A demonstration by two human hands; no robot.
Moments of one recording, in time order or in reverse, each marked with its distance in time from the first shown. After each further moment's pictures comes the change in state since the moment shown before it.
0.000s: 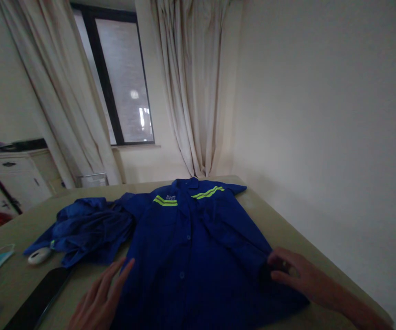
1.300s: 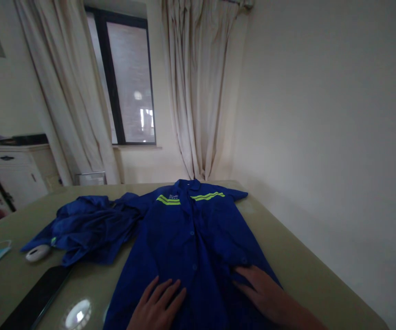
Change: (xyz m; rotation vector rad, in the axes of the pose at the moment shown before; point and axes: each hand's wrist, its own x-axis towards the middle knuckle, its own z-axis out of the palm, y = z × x) left_hand 0.020 0.073 0.082 -0.078 -0.147 0.505; right_hand 0.027 -0.056 0.083 -0.007 0.011 -0.077
